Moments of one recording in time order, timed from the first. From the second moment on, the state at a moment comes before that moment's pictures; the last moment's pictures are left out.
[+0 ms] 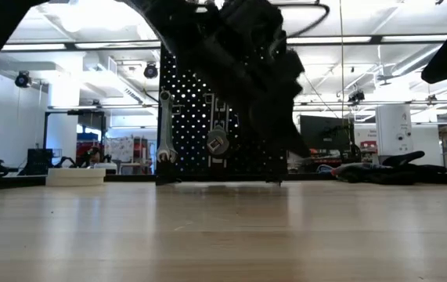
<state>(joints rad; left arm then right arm) -0.04 2.08 1.42 -0.07 -0.16 0.04 0.92 1.59 0.97 -0.71 0.86 1.54</state>
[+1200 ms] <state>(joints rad) 0.06 1.88 1.45 -0.16 -0.53 0.20 0.92 1.59 0.93 -0.67 0.81 1.56</state>
